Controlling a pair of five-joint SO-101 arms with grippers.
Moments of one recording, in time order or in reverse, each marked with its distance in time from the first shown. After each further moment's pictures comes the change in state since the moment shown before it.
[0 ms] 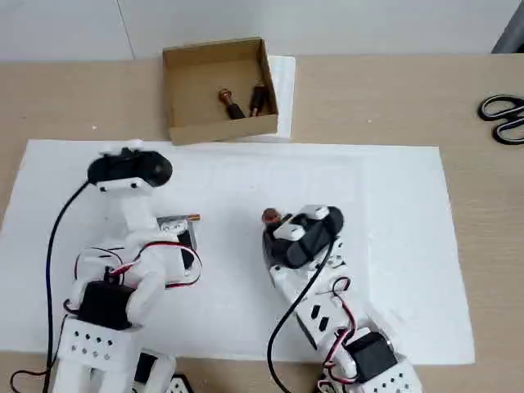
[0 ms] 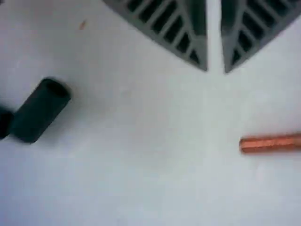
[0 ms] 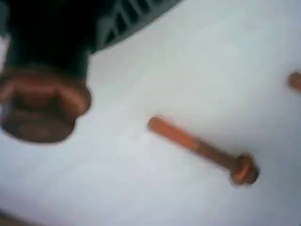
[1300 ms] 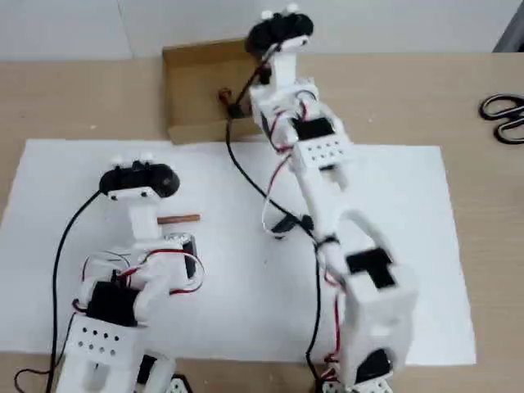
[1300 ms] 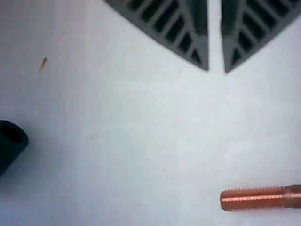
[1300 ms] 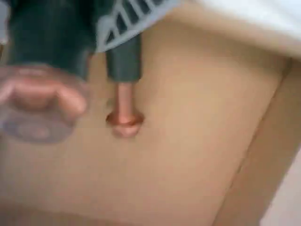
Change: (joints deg) left arm 0.0 0.1 5.5 0.0 -1.2; right arm 12.4 127.3 -107.6 -10.8 -1.1
